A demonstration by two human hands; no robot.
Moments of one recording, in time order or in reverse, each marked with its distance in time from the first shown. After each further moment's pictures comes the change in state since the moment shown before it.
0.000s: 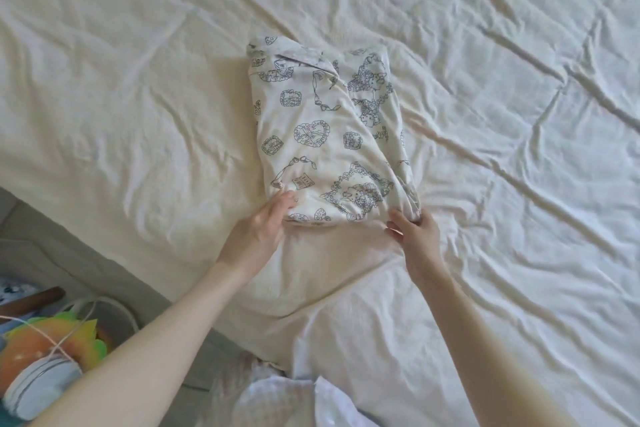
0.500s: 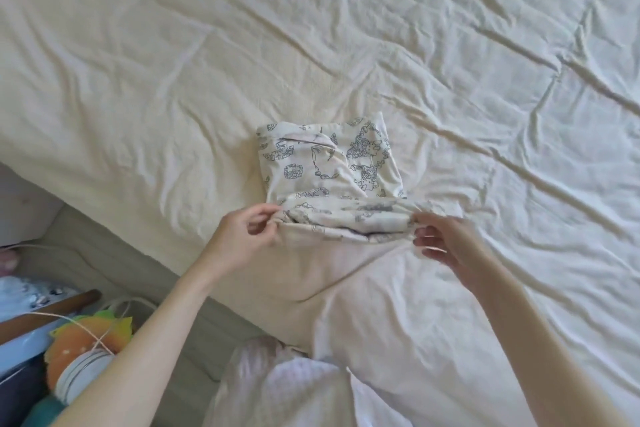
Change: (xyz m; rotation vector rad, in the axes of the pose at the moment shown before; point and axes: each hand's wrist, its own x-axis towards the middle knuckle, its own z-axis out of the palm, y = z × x) left_hand -0.031 -0.002 -0.067 -0.711 -0.130 -0.512; right_hand -0.065 -0.051 -0.041 -0.151 -0.157 0.227
